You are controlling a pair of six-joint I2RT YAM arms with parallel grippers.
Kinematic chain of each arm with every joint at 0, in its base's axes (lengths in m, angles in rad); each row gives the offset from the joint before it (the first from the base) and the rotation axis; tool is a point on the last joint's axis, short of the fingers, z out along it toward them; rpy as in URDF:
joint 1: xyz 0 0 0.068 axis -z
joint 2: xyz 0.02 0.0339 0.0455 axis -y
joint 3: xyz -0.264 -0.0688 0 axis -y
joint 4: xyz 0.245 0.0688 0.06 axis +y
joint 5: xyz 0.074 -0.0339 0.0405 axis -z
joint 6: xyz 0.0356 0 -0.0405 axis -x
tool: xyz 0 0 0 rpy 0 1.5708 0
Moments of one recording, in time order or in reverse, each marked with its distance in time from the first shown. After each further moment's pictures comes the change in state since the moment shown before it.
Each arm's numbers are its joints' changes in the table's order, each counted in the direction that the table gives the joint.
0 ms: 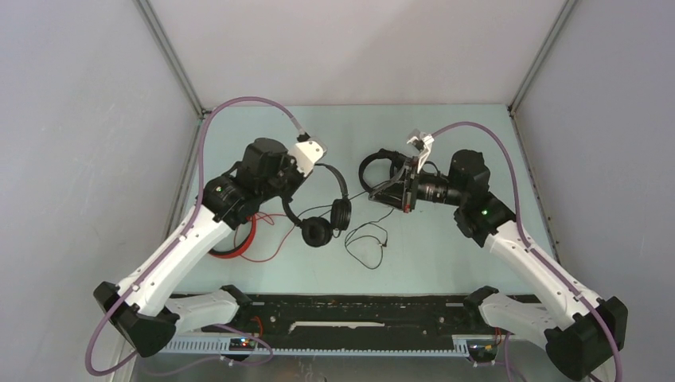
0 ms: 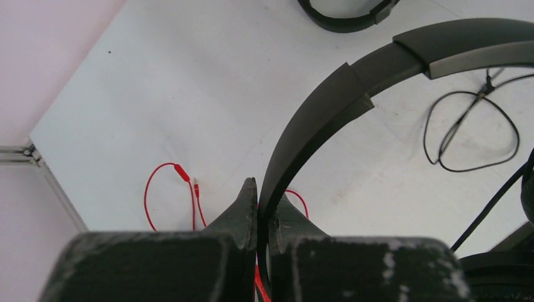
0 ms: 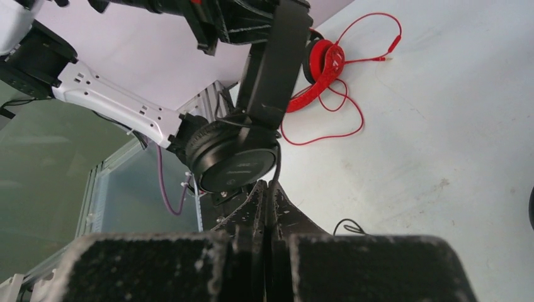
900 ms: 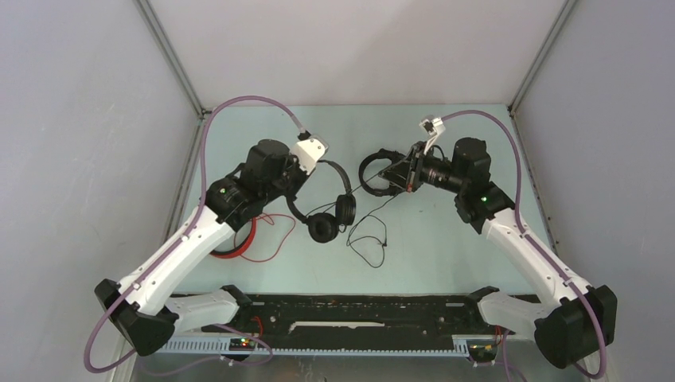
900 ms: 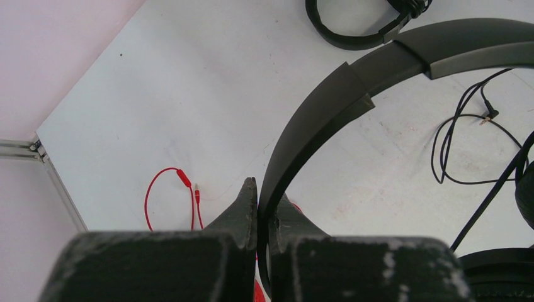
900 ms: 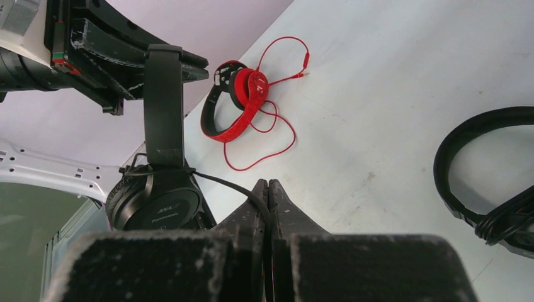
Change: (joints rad) left arm 0.033 -0.009 -0.015 -0.071 -0.081 0.043; right arm 0.109 -0.086 0.054 0.011 0.146 -0.028
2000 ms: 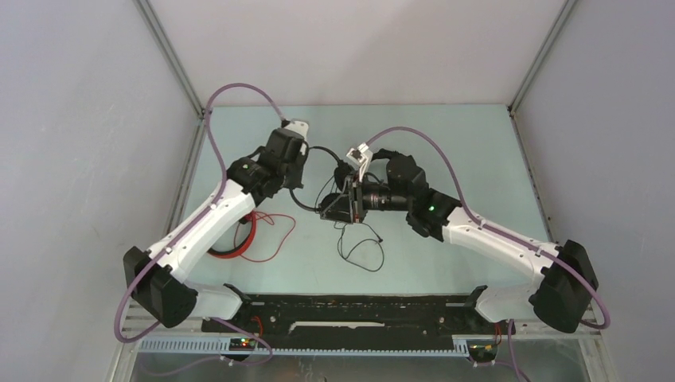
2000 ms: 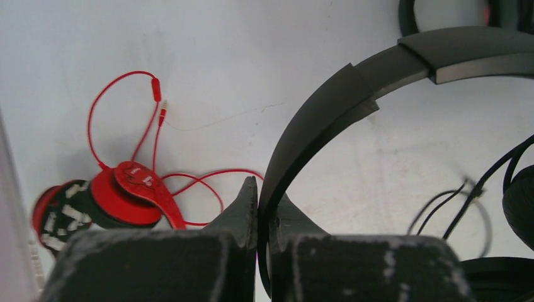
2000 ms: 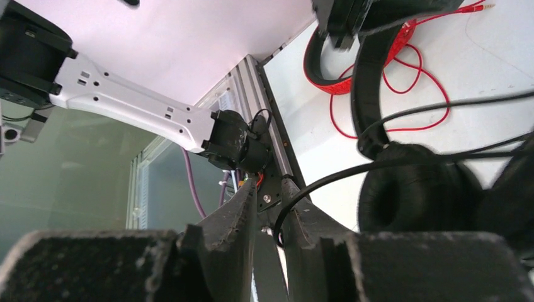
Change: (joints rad) left arm -0.066 -0.211 0.066 0.104 -0.217 0.457; right arm -0.436 -0.196 0.071 -0.095 0.061 -0.153
